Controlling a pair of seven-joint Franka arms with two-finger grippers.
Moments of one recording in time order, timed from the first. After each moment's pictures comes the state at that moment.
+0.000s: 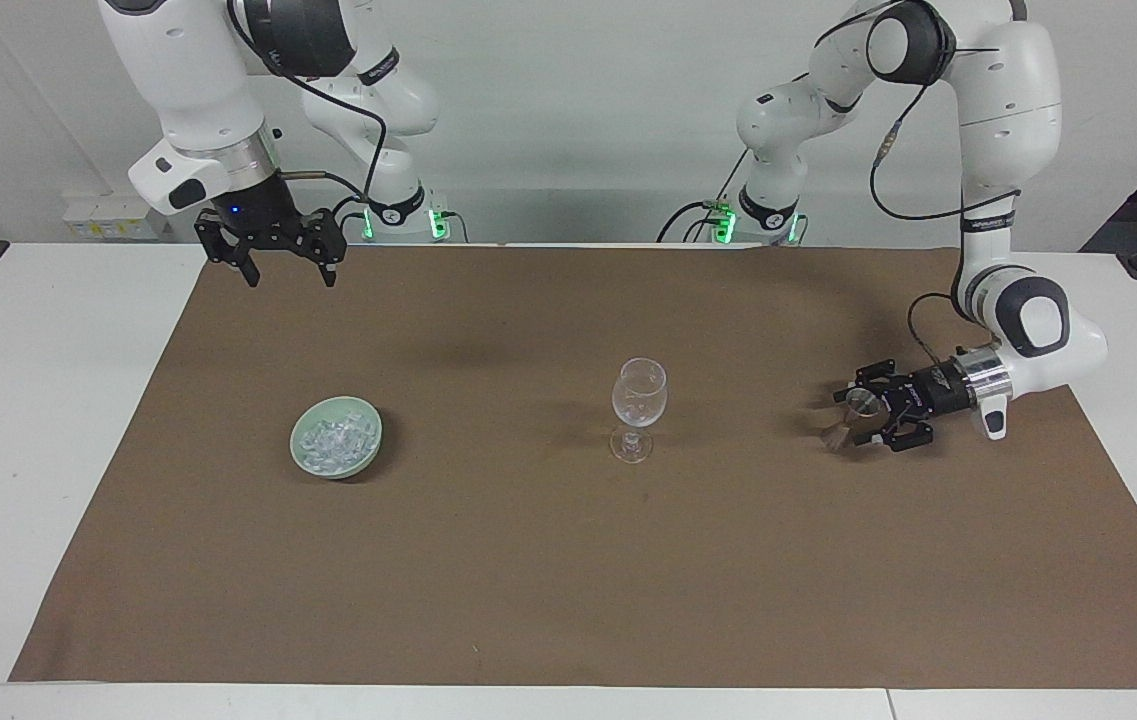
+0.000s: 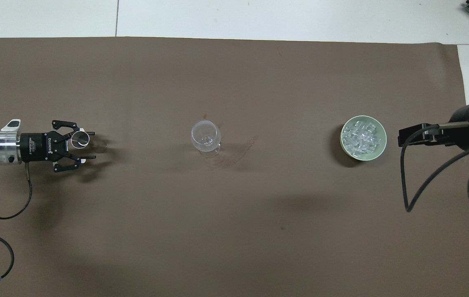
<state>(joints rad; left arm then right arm) 0.35 0.45 -0.05 -1.95 -1.08 1.76 -0.63 -0.06 -0.05 0.11 -1.68 0.00 1.65 0.05</state>
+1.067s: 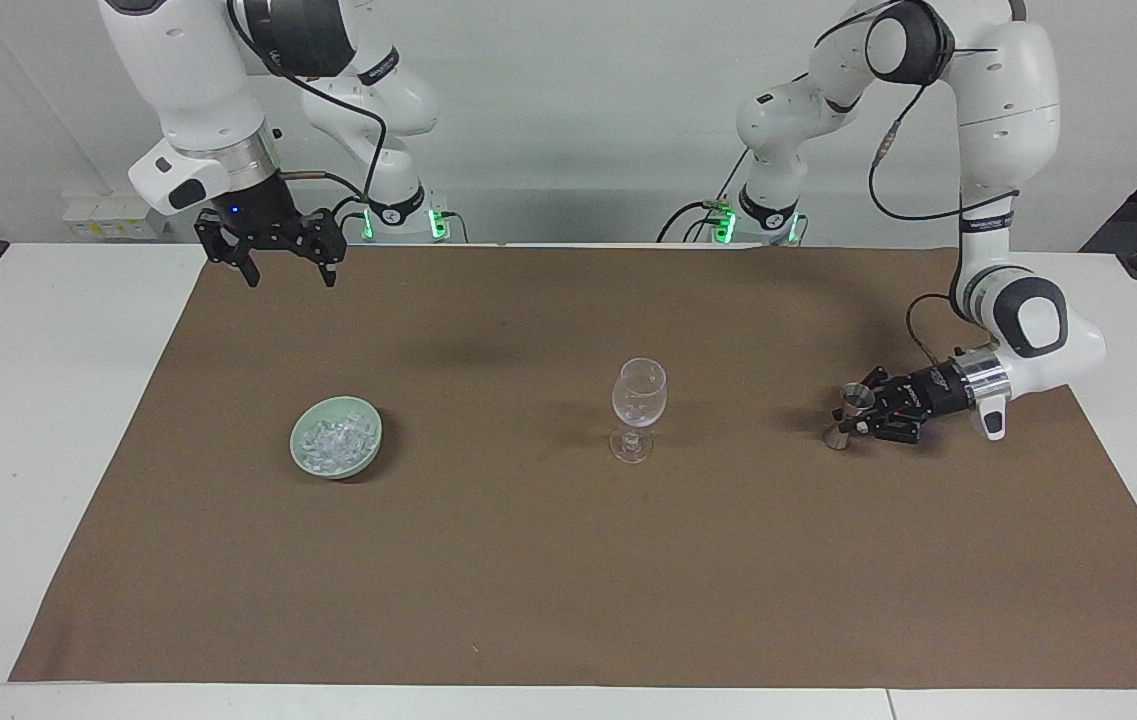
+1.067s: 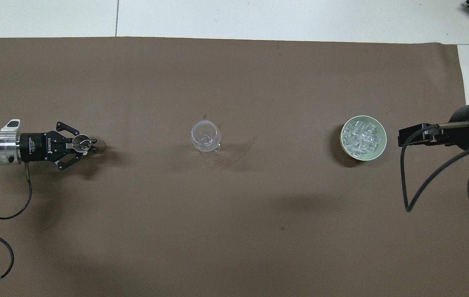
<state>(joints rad) 0.35 0.45 -0.05 -1.95 -1.08 1.77 -0.63 -0.06 -0.05 0.11 -1.68 0.00 1.65 0.05</state>
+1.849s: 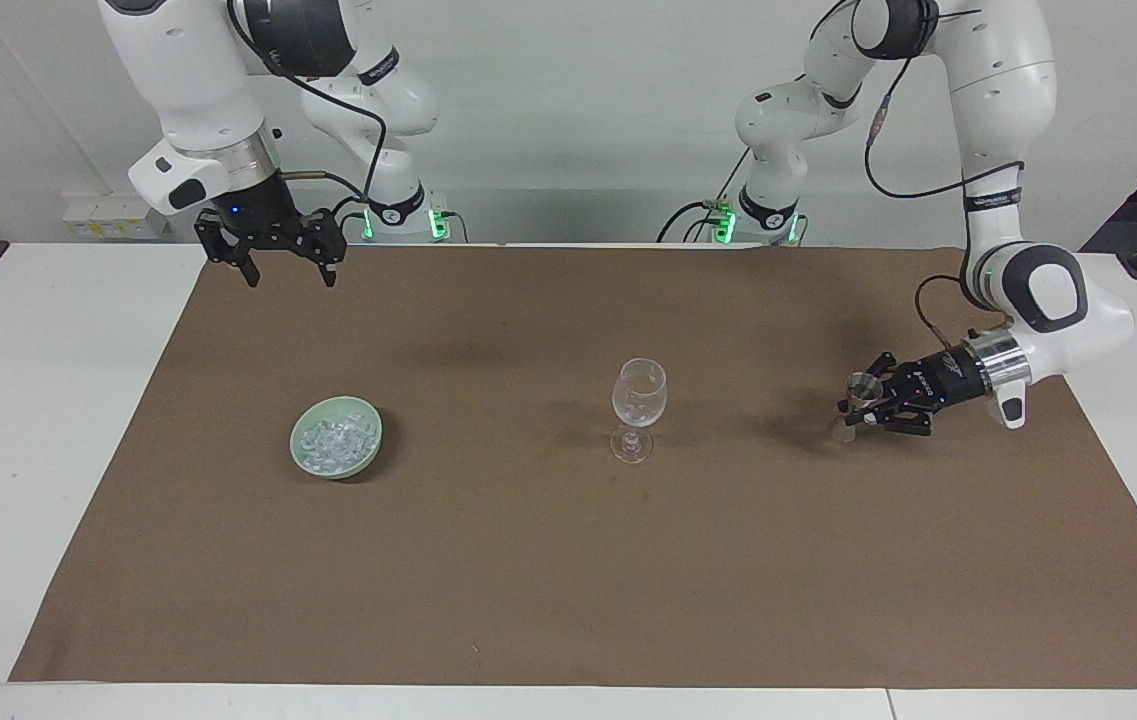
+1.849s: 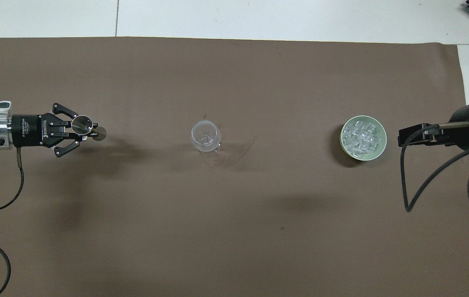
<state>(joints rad) 0.24 0.29 -0.05 -1.91 -1.07 1.79 -0.90 -0.06 -0.05 0.11 -1.68 0.00 1.65 0.05</state>
